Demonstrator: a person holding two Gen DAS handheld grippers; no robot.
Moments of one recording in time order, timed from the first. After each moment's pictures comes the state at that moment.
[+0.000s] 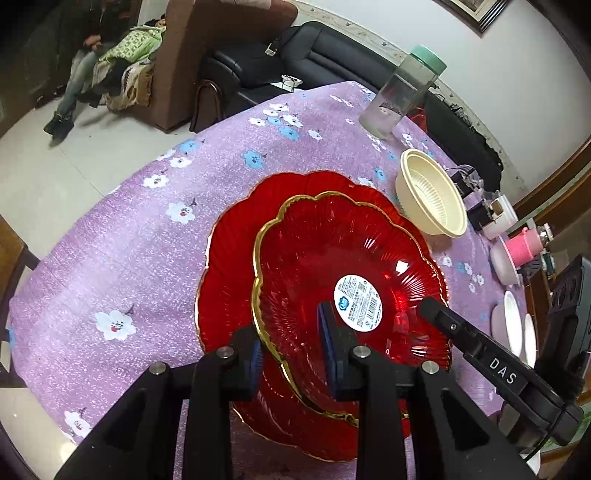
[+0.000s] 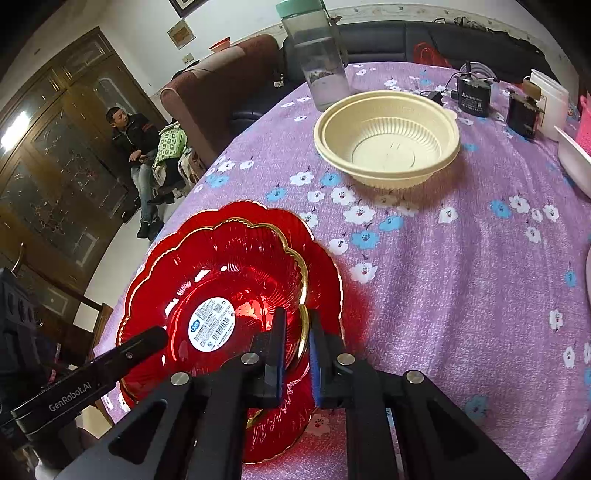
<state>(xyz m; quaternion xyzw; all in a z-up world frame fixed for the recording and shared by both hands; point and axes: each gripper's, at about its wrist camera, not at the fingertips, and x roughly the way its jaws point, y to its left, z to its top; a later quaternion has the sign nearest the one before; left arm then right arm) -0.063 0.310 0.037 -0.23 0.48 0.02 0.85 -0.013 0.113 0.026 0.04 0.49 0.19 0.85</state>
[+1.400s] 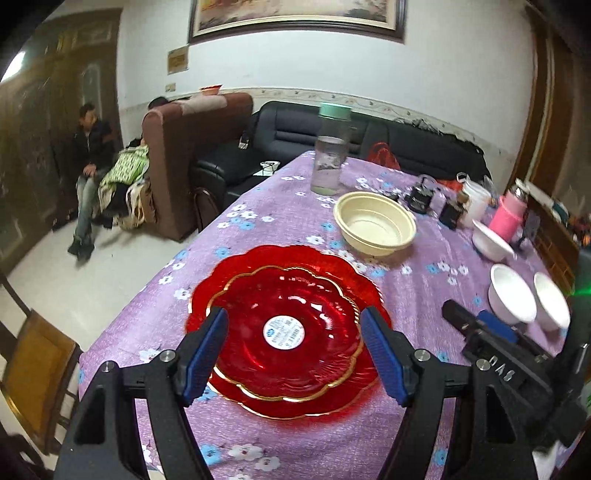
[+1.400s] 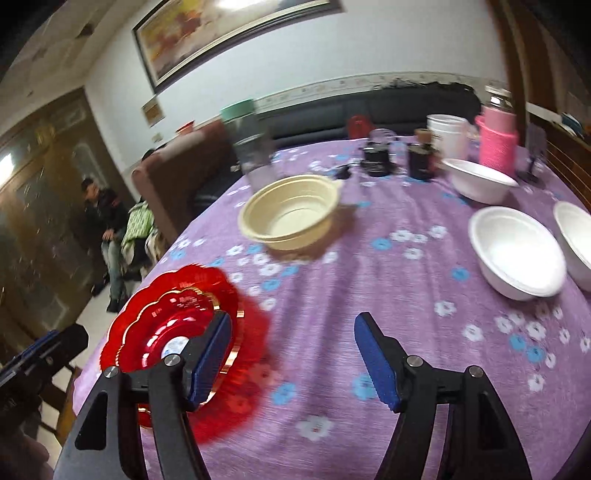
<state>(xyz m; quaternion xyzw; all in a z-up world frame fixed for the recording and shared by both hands) -0.120 0.212 0.113 -0.04 0.35 0.04 0.94 -0.094 0.025 0.063 0.09 0.34 0.08 0.93</state>
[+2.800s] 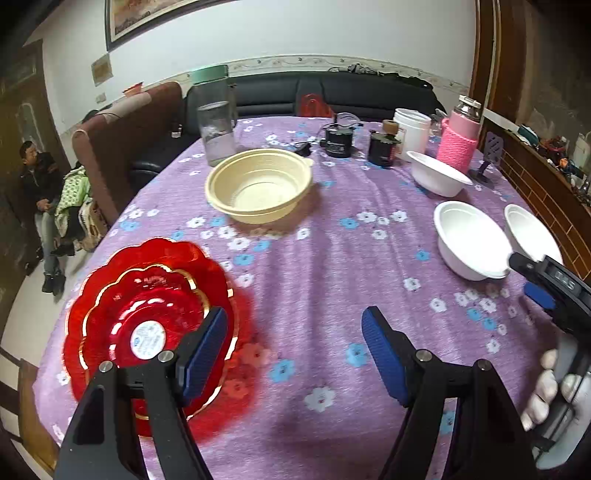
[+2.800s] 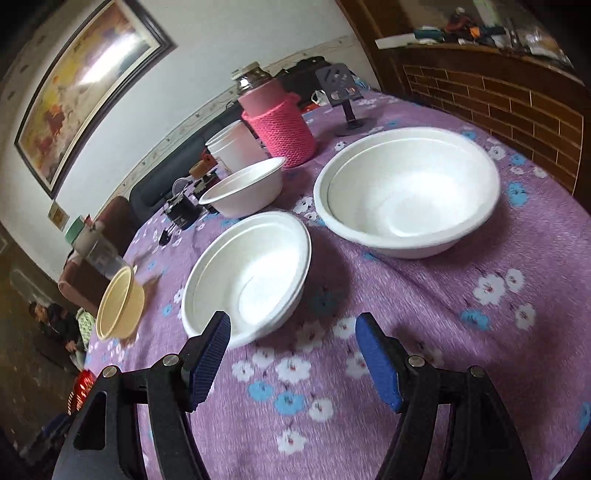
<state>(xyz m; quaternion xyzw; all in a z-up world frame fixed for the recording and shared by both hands) -0.064 0.077 0.083 0.03 0.41 -0.05 0.91 -0.087 -0.215 0.043 0.27 0.34 -0.08 0.90</state>
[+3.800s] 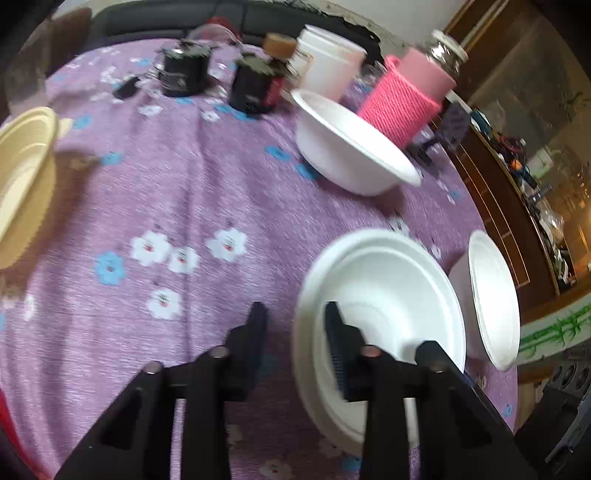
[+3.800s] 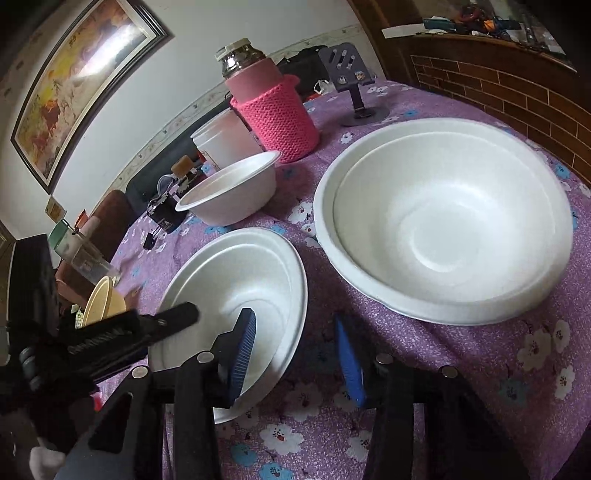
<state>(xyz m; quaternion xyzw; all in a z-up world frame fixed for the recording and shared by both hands) 0.093 -0.080 0.007 -0.07 0.53 -0.22 0.81 -0.044 -0.229 0.022 0.26 0.35 -0.07 0.90</state>
